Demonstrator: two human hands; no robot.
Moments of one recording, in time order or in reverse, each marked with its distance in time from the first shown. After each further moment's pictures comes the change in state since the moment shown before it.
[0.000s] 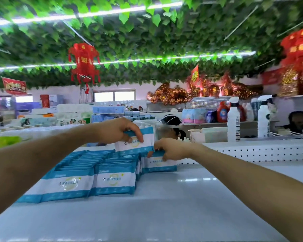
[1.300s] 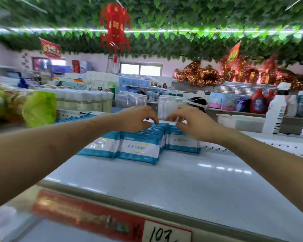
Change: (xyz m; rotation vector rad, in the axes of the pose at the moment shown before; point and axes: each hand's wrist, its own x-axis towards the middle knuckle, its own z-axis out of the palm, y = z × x) left_hand -0.019 -0.039 0.056 0.286 0.134 -0.117; right_hand -0.018 -0.050 -0.008 -0.072 0.326 -0.154
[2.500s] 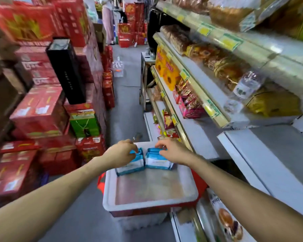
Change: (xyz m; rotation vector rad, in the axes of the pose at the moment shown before) left_hand -0.748 0.080 0.165 -0.103 -0.273 -1.552; right_hand -0.113 -0.555 0.439 0.569 -0.888 -0.684
